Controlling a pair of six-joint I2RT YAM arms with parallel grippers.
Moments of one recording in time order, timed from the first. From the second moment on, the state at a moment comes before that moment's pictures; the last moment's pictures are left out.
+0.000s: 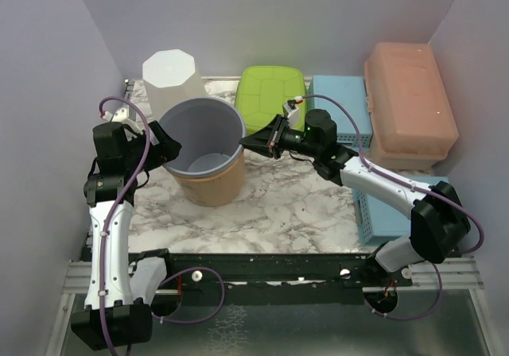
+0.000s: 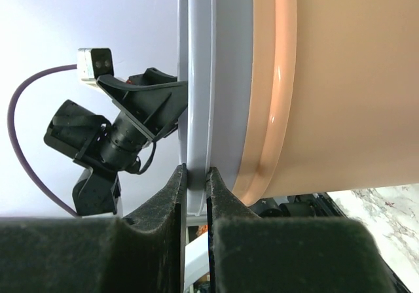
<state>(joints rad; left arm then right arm) 0.14 0.89 1.02 -0.68 0.32 -0.38 0.69 1.49 1.03 0.35 -0.50 1.34</state>
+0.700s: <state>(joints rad) 0.14 0.89 1.18 -0.78 -0.27 -0.59 0.69 1.49 1.06 0.34 -0.49 1.36</state>
